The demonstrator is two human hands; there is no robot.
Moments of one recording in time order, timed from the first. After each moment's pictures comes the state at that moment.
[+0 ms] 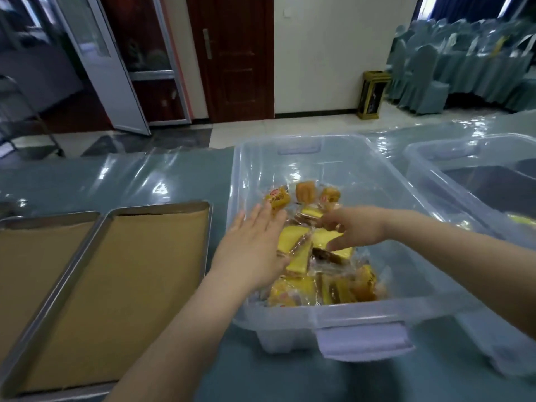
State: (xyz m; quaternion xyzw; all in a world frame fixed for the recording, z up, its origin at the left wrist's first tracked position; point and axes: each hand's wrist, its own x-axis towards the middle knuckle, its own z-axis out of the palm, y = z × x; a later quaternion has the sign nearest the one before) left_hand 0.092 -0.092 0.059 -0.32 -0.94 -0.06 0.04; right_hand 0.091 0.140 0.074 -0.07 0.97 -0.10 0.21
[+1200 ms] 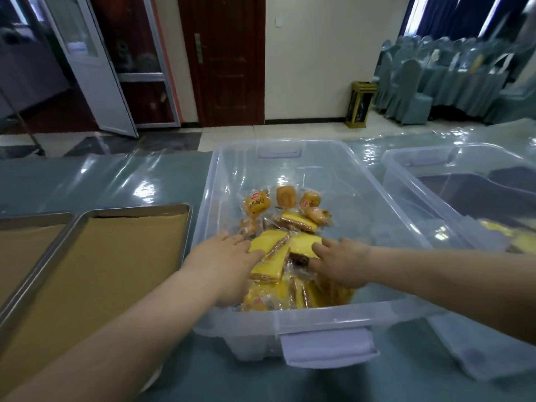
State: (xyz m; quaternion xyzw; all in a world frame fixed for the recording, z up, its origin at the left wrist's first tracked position) left_hand 0.101 -0.085 0.067 -0.41 -0.90 0.16 -0.07; right_hand 0.122 0.159 0.017 -0.23 0.90 0.30 0.18
